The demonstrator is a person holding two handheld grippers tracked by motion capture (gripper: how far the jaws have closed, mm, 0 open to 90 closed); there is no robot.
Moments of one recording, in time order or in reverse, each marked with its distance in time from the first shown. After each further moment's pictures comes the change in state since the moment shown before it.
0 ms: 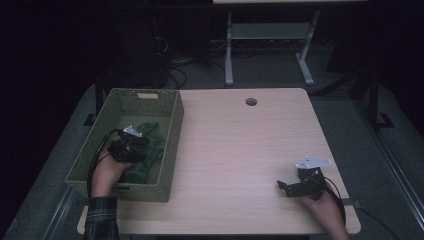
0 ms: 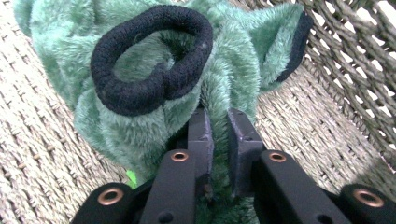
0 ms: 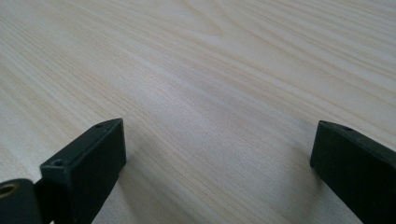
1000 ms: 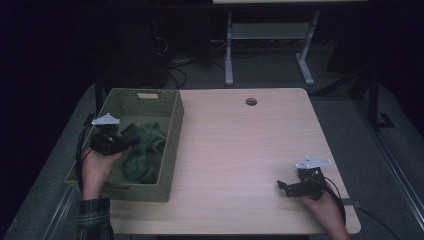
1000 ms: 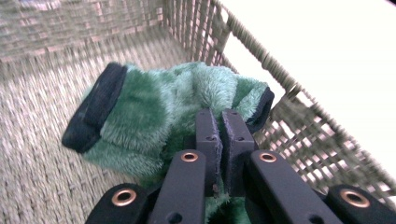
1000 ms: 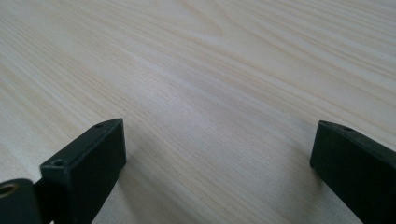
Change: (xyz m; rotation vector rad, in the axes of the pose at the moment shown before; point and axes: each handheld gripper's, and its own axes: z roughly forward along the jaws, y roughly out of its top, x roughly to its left) left arm 0.001 0.000 -0.064 -0.368 -0.055 -0.118; right arm 0.000 0.000 0.000 0.000 0.000 0.000
